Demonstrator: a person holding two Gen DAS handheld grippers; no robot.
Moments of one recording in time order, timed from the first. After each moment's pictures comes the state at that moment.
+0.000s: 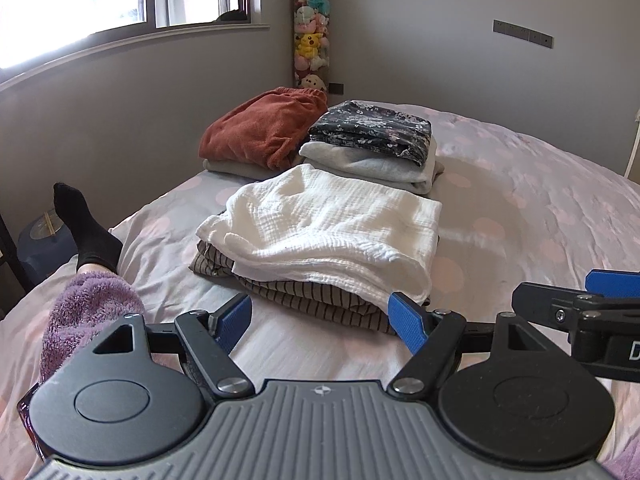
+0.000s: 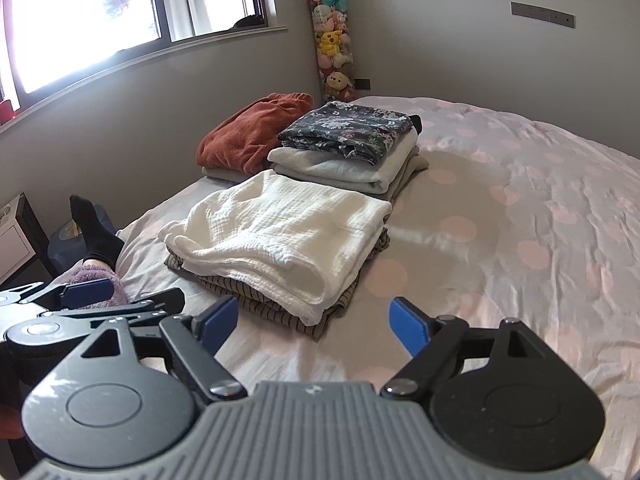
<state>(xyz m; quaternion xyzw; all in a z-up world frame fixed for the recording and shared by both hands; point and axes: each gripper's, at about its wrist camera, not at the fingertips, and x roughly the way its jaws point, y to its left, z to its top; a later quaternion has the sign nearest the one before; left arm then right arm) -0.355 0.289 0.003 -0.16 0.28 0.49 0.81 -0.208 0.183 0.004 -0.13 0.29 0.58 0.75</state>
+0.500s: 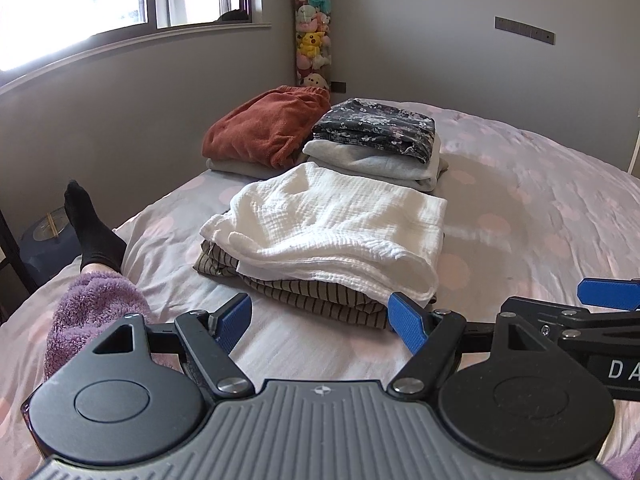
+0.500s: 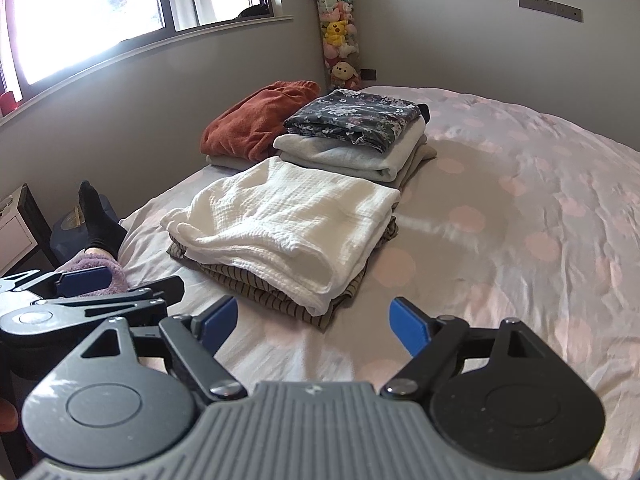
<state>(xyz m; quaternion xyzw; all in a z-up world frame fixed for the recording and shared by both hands) -0.356 0.291 0.003 -0.15 0.28 0.49 0.81 -0.211 0.190 -0.005 -0.14 0.30 0.58 0.74</state>
